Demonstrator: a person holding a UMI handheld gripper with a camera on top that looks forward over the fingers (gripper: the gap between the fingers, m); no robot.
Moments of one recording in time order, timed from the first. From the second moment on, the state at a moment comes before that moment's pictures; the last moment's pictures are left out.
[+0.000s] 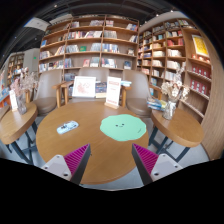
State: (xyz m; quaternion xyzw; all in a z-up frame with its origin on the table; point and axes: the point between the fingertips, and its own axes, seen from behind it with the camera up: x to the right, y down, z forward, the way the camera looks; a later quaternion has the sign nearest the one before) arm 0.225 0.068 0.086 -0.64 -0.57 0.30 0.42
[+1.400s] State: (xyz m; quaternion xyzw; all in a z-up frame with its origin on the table) arm 0.050 -0.139 -0.012 -0.65 -0.62 0.31 0.31
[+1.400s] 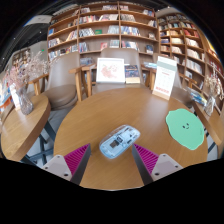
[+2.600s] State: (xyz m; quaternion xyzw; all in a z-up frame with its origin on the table) arm -0.032 -0.102 0.101 -0.59 -0.63 0.36 0.34
